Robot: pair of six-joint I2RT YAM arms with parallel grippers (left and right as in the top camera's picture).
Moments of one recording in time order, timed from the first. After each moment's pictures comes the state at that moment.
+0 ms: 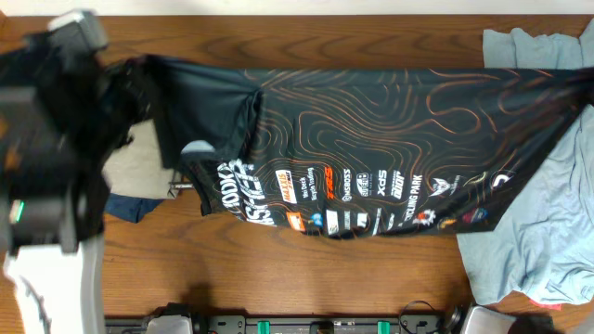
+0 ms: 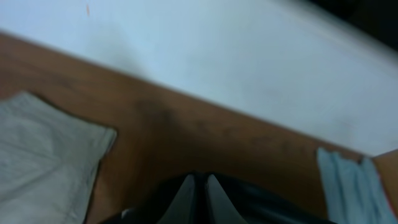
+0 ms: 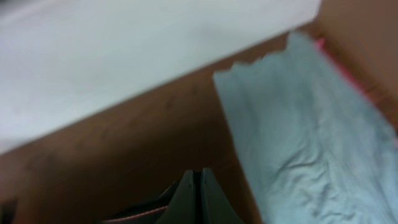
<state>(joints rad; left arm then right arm) 0.04 1.25 1.67 -0.91 0.19 -0.40 -0.39 1.45 2.06 -1.28 -0.22 0.17</state>
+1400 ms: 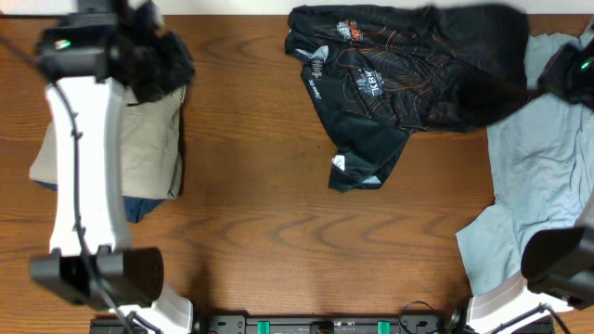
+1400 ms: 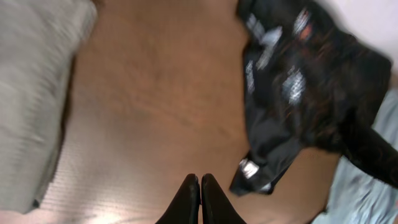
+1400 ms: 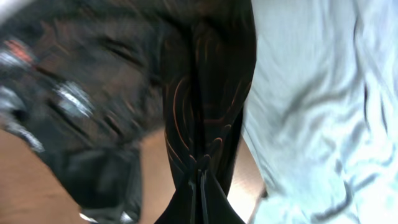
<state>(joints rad) 0.03 1.79 1.97 -1.31 0.34 -0.39 -0.36 1.83 1.97 -1.32 -0.13 0.23</state>
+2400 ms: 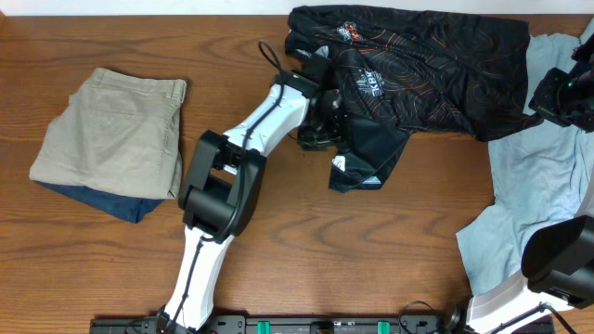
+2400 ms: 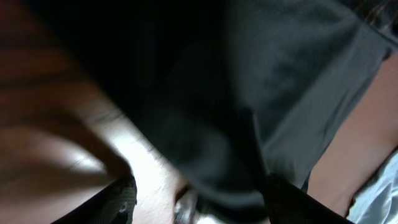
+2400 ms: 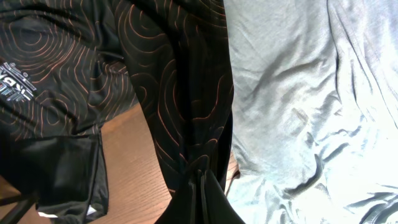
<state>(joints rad) -0.50 2.33 1.82 -0.86 0.49 -0.45 -0.36 1.83 1.90 -1.35 -0.04 0.22</state>
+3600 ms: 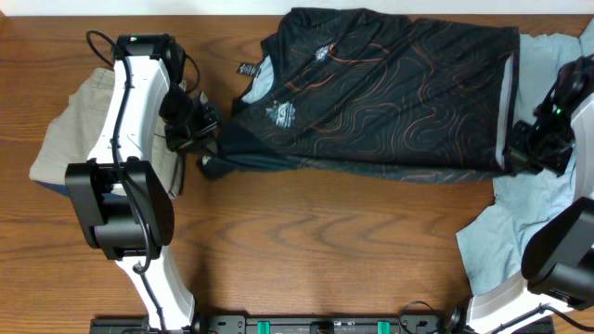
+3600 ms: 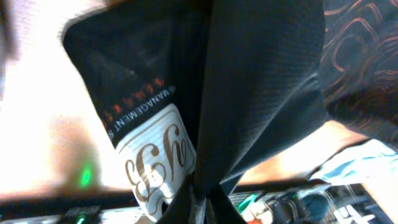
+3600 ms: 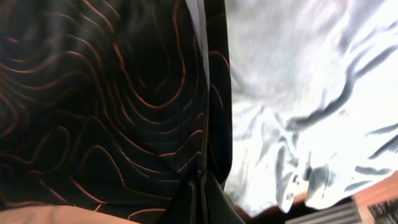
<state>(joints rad) 0.02 2.05 1.81 -1.63 0.36 -0.27 -0.37 1.82 1.57 -1.41 -0.02 0.21</state>
